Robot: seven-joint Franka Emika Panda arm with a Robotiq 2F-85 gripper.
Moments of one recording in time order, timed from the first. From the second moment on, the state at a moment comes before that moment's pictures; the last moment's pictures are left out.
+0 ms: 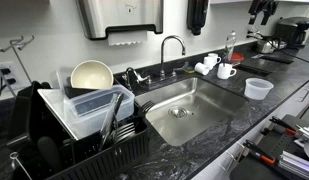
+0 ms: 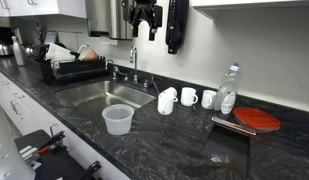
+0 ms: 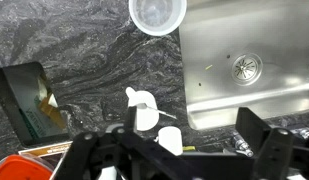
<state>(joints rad) -0.08 -0.38 -0.23 -2.11 -0.01 1.77 -0.13</state>
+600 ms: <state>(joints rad) -0.07 -0.39 -0.18 -2.12 -0.01 1.77 -0.13</state>
